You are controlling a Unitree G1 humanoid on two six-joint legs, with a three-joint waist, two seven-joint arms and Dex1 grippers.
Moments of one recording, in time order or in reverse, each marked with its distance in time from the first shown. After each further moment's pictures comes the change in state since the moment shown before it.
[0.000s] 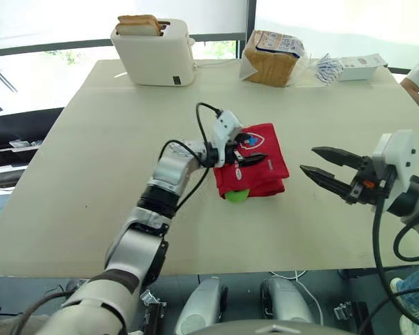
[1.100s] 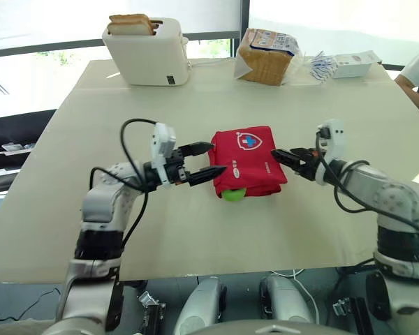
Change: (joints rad) left arm 0.495 0.295 0.369 -0.620 -0.340 0.212 -0.212; right arm -0.426 0.333 0.186 0.726 0.132 0.295 -0.494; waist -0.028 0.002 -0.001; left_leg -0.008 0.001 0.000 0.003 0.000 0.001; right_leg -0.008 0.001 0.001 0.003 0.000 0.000
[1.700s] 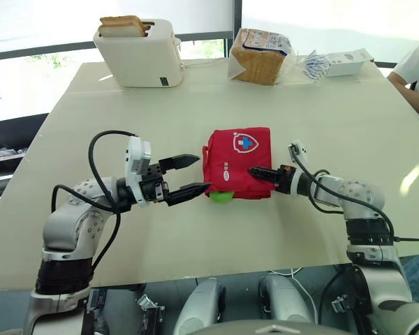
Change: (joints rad) left arm 0.110 0.112 0.009 -0.131 -0.115 0.023 -0.064; right arm -0.031 0.072 0.051 0.286 -0.028 0.009 0.295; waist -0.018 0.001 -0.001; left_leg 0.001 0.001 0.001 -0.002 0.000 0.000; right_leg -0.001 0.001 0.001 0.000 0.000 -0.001
